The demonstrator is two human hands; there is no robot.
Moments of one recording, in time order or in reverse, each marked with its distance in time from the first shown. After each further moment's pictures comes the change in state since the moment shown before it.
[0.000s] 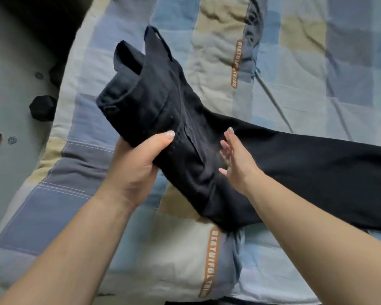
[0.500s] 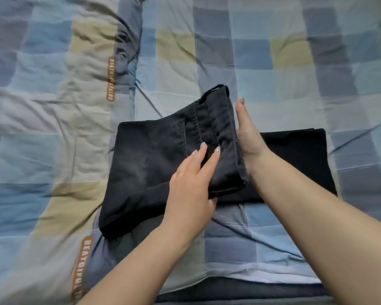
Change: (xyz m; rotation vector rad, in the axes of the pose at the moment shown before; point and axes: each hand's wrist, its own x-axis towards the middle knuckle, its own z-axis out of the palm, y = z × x) left_hand -0.099 -0.141 0.299 1.223 -0.501 0.338; right_hand -0.138 -0.141 -0.258 0.251 -0.151 -0.070
